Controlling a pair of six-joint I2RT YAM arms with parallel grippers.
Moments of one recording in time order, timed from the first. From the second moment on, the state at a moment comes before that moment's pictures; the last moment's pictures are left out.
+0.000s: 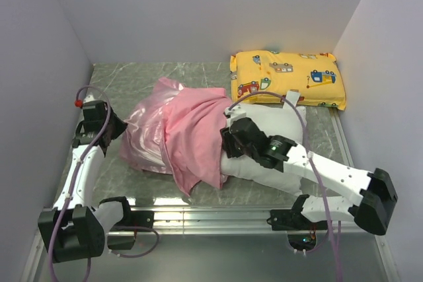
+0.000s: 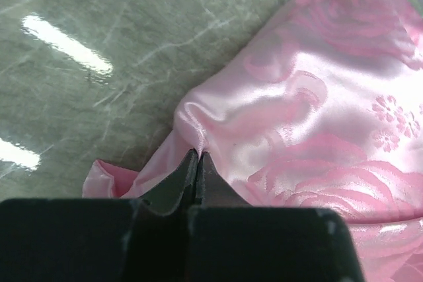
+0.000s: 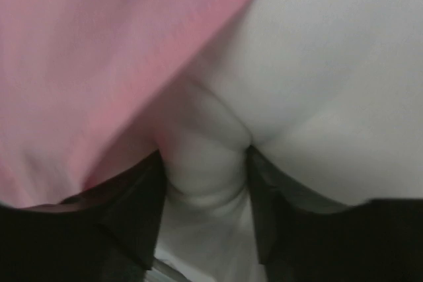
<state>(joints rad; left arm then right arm) 0.14 1.03 0.77 -0.41 0.02 -0.66 0.92 1.17 0.91 -0.46 0.27 0.34</state>
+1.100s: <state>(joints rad) -0.07 0.64 0.89 -0.58 0.12 -0.72 0.50 1.18 1.08 -0.31 -0.30 0.85</state>
